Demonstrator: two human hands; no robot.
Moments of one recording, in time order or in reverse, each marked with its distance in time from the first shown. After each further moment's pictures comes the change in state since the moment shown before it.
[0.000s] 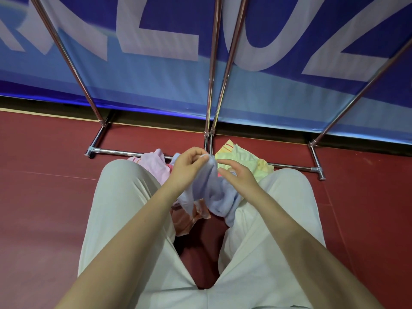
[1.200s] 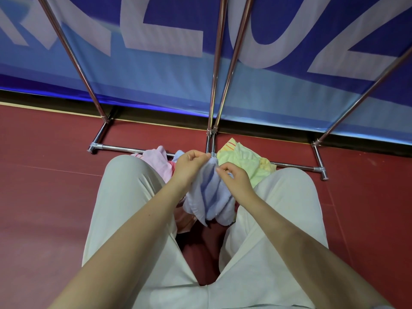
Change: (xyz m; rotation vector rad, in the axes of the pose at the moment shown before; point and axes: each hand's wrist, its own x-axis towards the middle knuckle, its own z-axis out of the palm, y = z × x) left_hand 0.004 -0.010 0.007 -0.121 0.161 -0.326; right_hand 0.000 0.015 0.024 -0.073 0.084 -0.017
